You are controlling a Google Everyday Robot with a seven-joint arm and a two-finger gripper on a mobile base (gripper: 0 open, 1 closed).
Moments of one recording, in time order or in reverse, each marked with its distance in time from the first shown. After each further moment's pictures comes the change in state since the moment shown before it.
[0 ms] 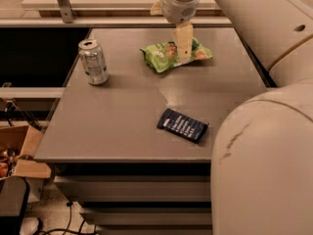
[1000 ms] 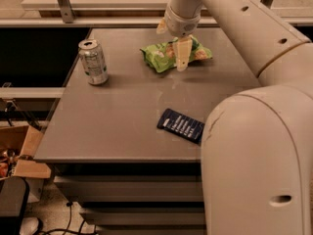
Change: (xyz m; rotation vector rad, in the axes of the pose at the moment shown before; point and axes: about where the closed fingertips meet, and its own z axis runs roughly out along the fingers) arm 0.021 0.001 0.058 -0.036 -0.064 0.062
